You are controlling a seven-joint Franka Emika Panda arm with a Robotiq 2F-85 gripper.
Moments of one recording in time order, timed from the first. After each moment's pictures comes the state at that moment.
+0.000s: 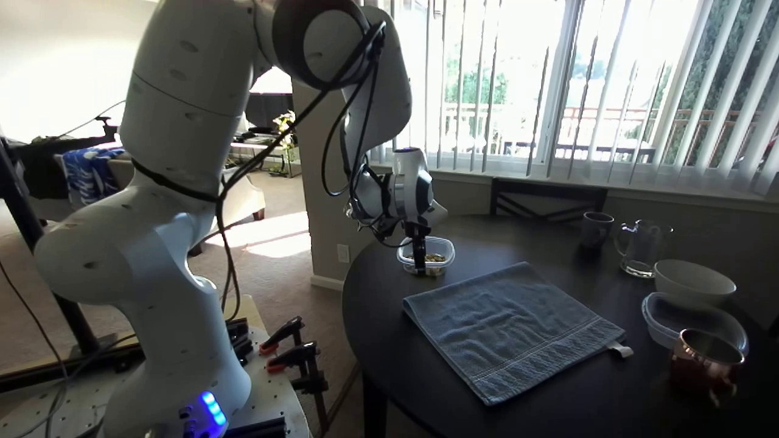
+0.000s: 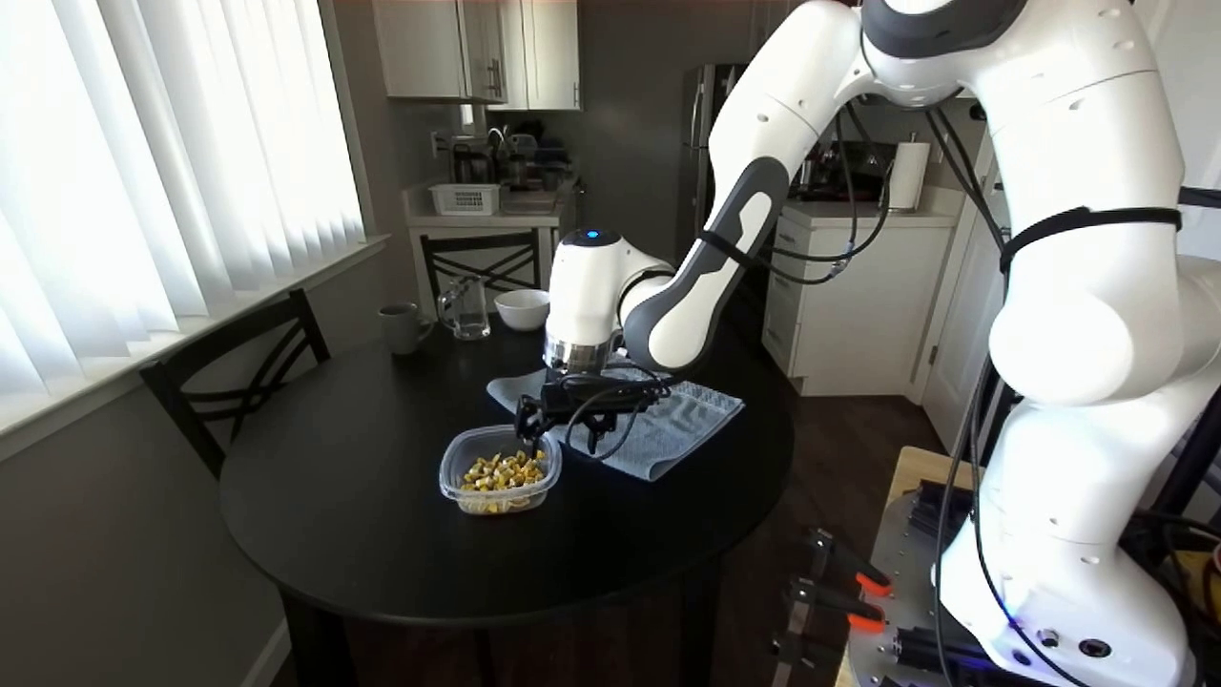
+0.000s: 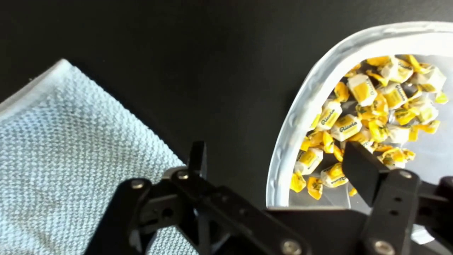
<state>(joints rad) -0.54 0.52 0.65 -2.24 -0.85 2.74 1.46</state>
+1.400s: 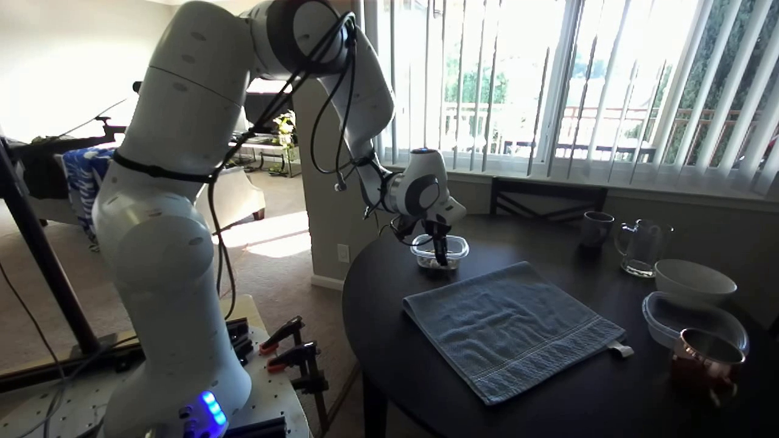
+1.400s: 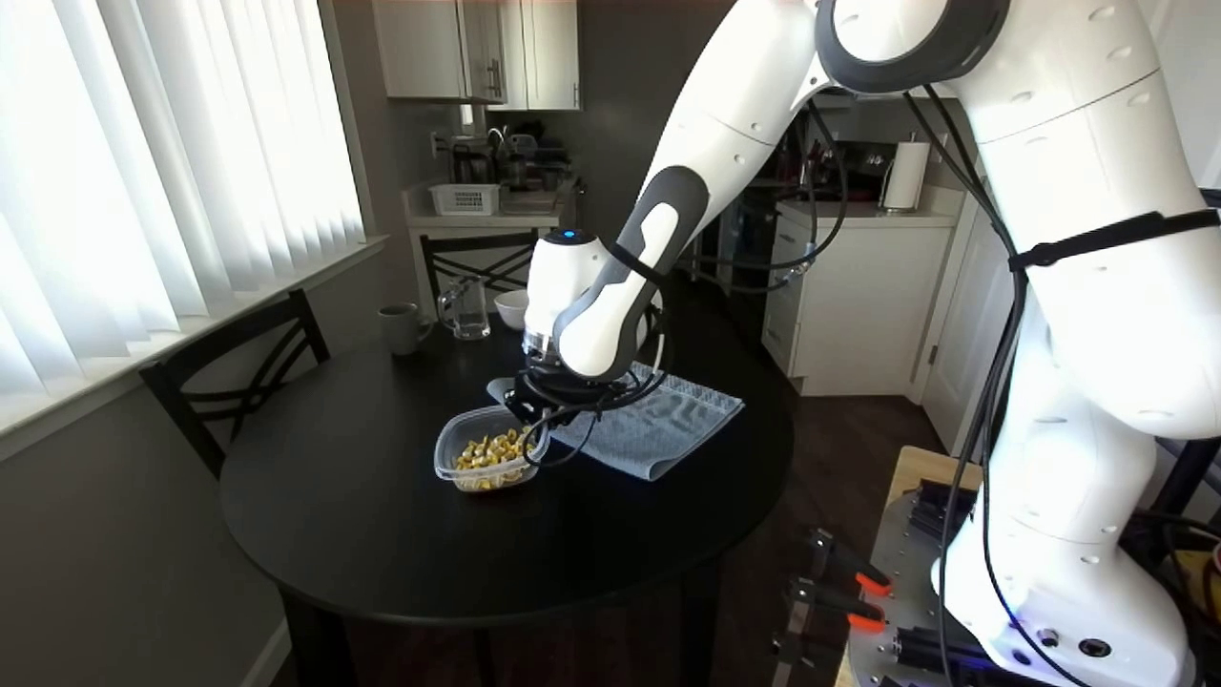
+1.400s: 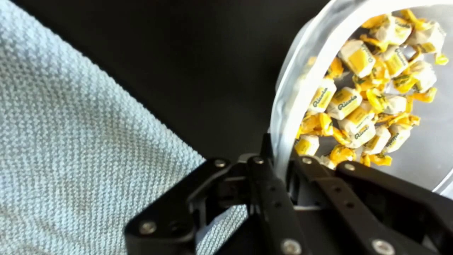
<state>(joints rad) 0.17 0.51 -0.05 -2.13 -0.14 2.88 1.02</state>
